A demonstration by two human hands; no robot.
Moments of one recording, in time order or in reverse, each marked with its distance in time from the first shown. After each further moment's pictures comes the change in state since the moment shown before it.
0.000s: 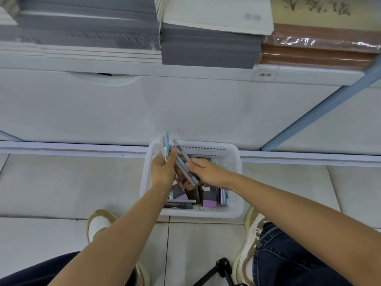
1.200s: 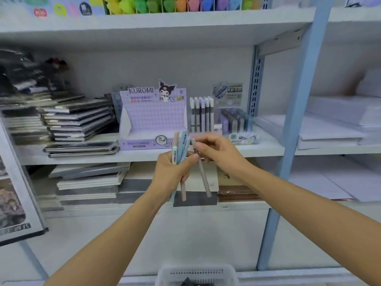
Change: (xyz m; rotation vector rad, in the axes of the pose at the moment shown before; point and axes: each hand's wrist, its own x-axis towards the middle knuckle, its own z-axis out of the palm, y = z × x) left_hand -0.171 0.342 0.004 0.006 -0.434 0.935; right_hand -0.235 -0.332 -0.011 -0.317 0.586 -0.979
